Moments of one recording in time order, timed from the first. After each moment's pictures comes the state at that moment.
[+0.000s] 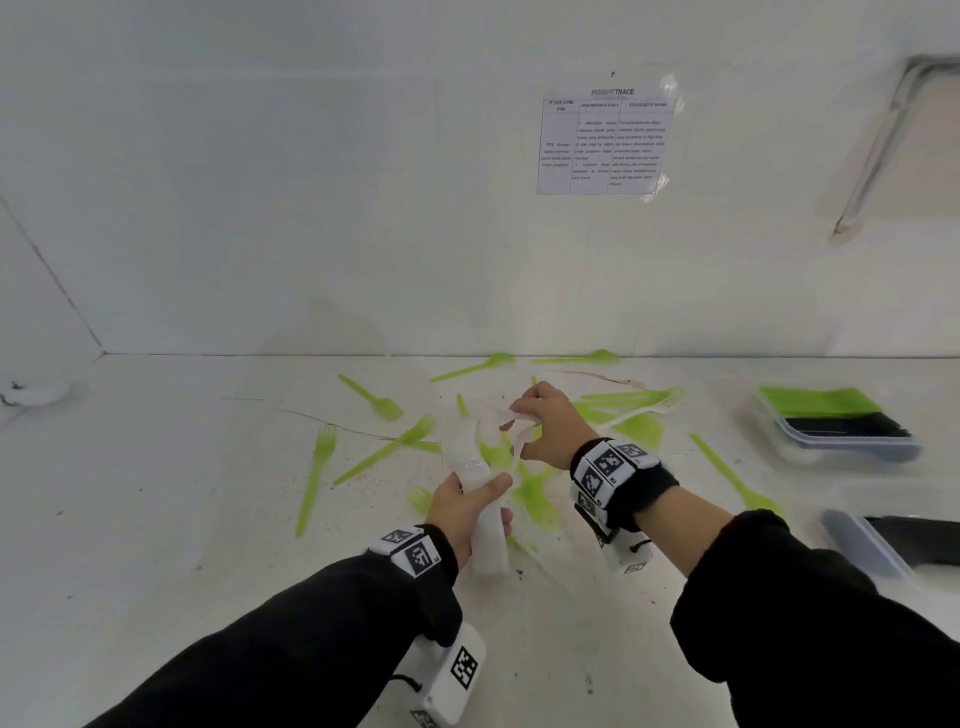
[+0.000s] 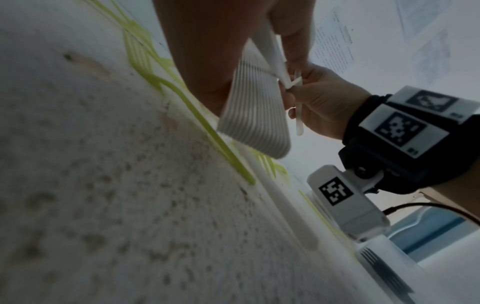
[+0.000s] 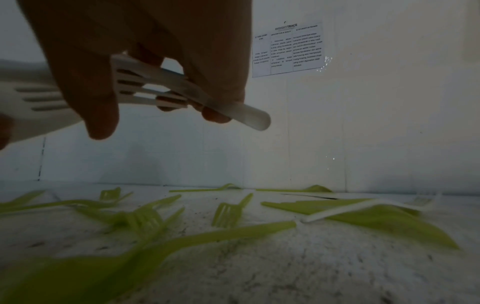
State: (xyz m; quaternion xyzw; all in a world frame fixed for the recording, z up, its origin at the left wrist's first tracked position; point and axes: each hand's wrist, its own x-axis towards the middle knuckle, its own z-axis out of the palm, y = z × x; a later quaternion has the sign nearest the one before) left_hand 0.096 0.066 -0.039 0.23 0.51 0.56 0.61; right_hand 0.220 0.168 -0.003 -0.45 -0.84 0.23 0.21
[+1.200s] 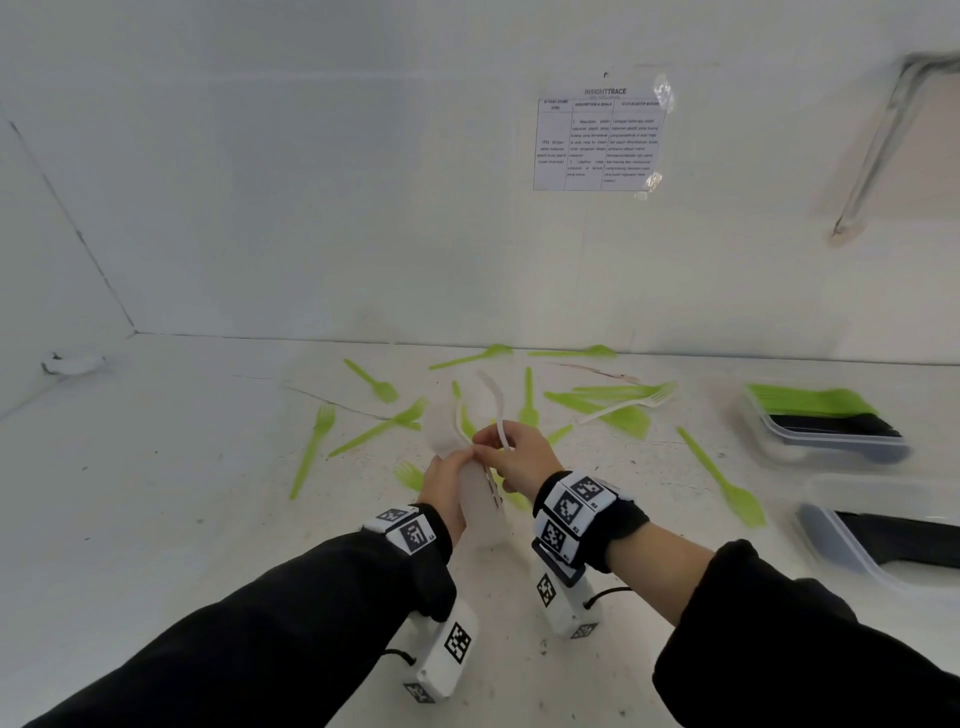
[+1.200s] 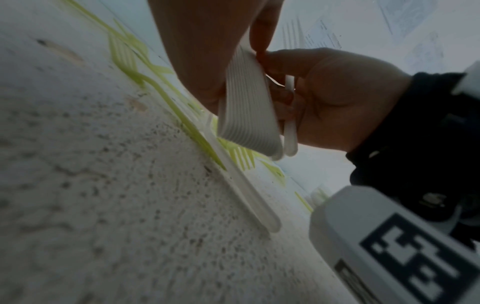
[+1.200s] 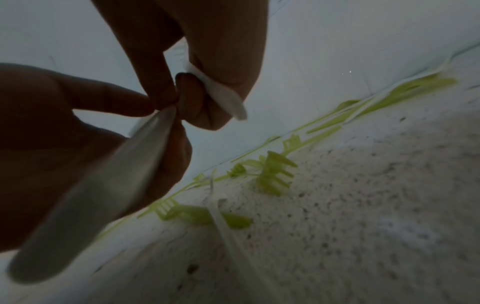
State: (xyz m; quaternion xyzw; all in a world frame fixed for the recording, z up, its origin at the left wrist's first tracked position) left_hand 0.121 0.061 -0.042 0.16 0.54 0.61 0.56; right_hand 0.215 0.108 -0.020 -0.47 -0.66 0.49 0.32
